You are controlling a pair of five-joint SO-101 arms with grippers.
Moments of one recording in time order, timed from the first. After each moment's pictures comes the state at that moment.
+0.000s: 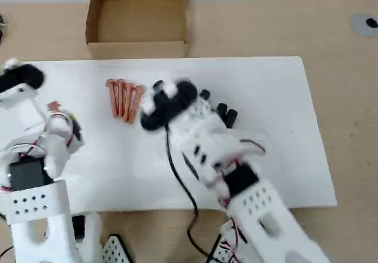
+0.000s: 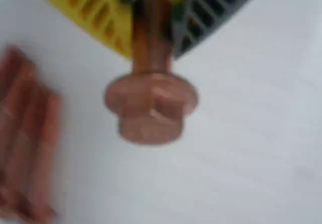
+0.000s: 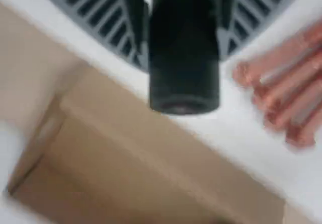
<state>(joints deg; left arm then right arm) -13.2 -58.5 45.4 68.4 2.7 -35.0 -60.8 70.6 14.1 10.6</state>
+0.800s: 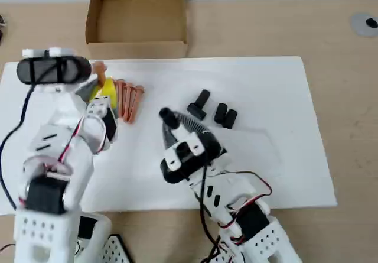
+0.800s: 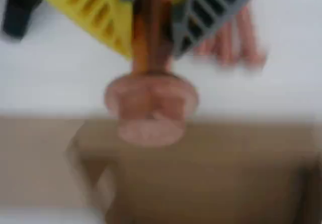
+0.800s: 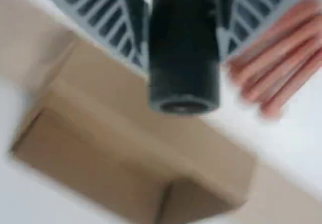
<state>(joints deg) 7.5 -69.7 46.2 48.1 -0.8 -39.0 -103.4 97.2 22.9 7.3</state>
